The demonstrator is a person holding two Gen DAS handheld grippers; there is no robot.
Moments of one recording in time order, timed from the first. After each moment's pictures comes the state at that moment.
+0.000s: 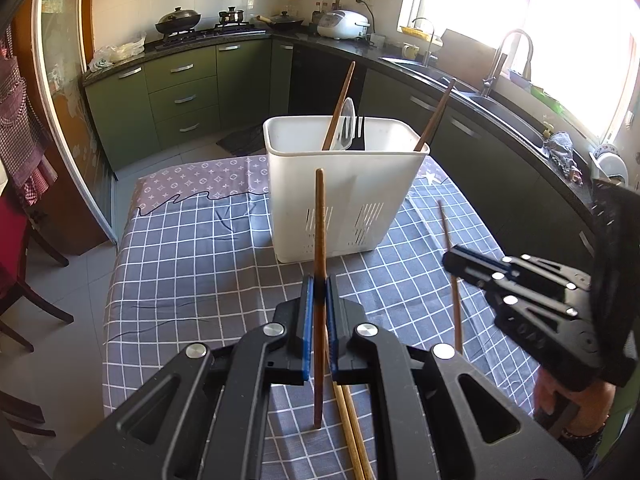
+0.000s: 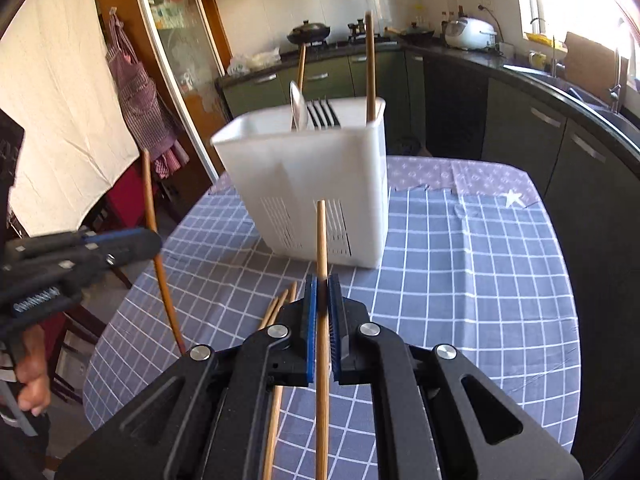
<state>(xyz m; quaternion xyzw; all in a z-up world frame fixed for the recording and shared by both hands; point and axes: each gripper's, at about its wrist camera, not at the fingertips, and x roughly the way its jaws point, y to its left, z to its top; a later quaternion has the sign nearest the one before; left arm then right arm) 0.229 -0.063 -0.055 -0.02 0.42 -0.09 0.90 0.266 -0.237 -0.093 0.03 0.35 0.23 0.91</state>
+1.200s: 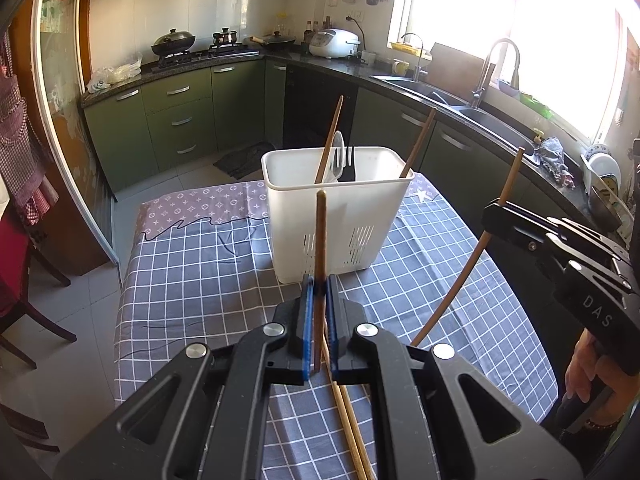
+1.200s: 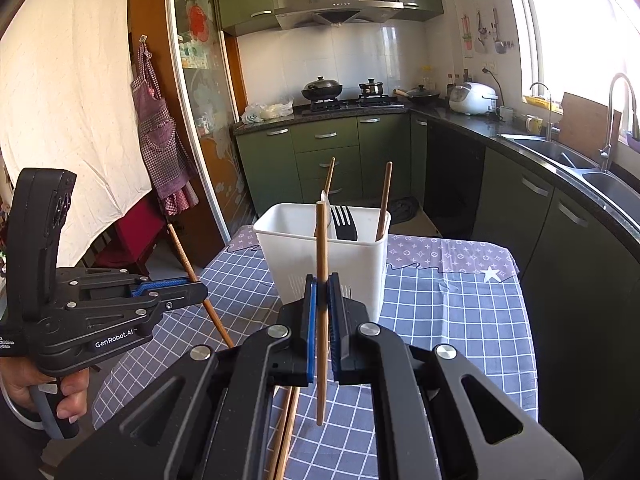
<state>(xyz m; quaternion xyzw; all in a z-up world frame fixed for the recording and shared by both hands) 0.217 -0.063 -0.033 -0.01 0.38 -0.10 0.92 0.237 -0.245 -0.027 0.00 0.28 0.24 0.93</state>
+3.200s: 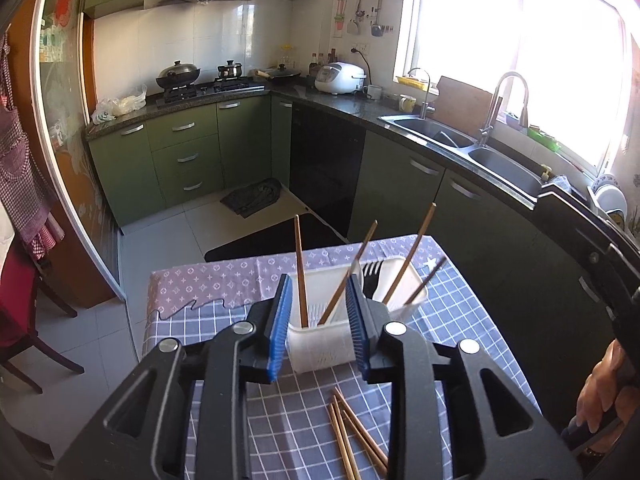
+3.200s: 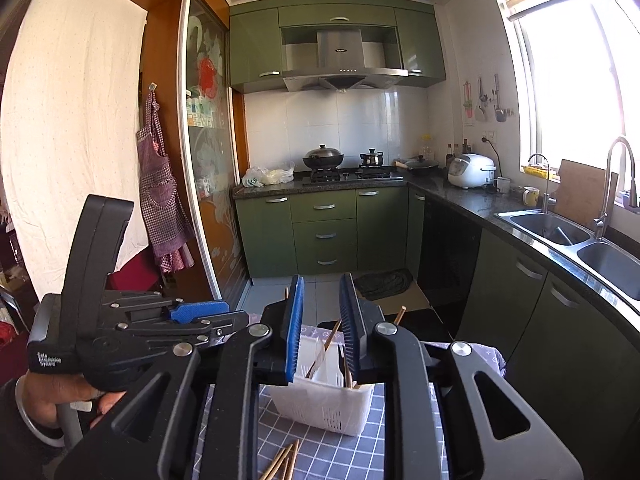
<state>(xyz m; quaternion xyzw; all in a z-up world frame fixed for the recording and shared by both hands) 0.280 -0.060 0.030 0.00 0.34 -0.09 0.93 0.255 -0.238 0.054 0.00 0.17 0.23 0.96</state>
